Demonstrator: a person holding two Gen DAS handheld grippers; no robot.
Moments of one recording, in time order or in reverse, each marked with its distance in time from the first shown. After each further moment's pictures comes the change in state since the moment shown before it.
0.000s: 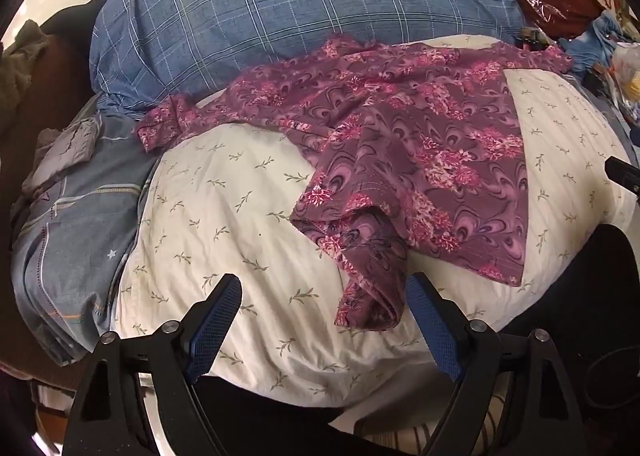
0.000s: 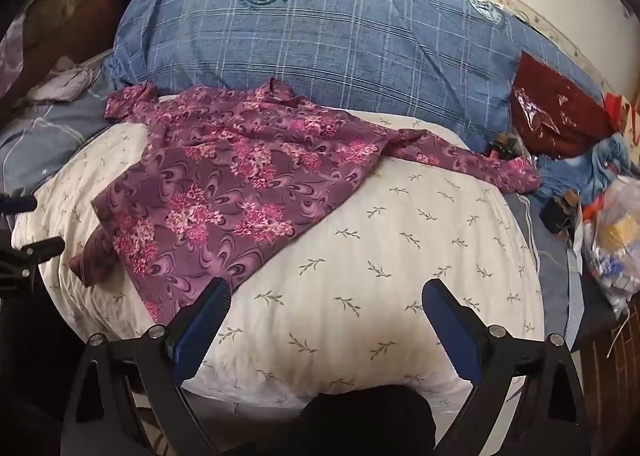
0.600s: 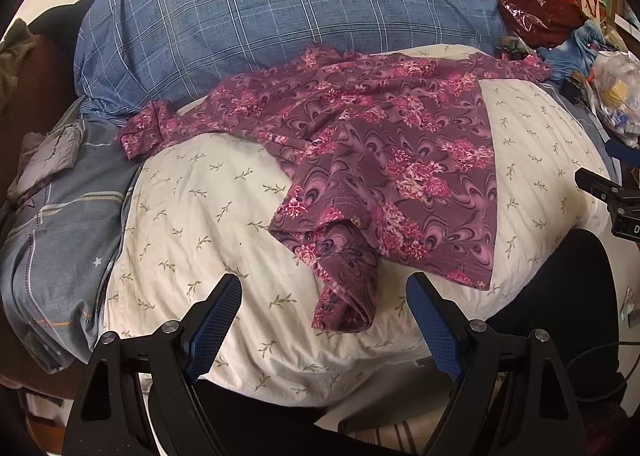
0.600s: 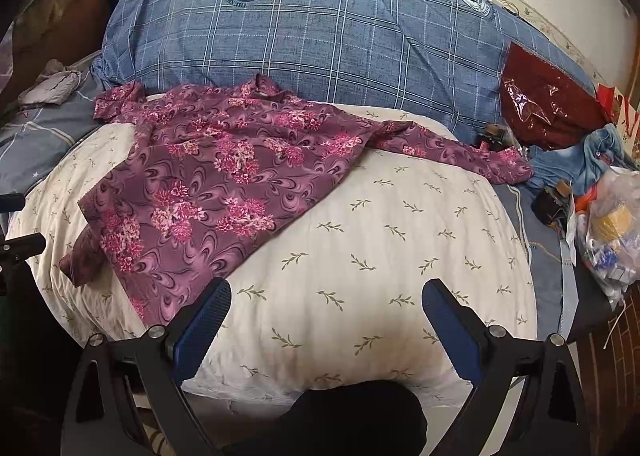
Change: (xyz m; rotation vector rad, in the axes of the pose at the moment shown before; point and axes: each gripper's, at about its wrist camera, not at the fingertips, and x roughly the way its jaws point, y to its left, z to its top) left arm -0.023 0.003 0.004 -0.008 -0.017 -0.078; right arm 0.002 -0.001 -0.003 -0.014 0.008 -0.038
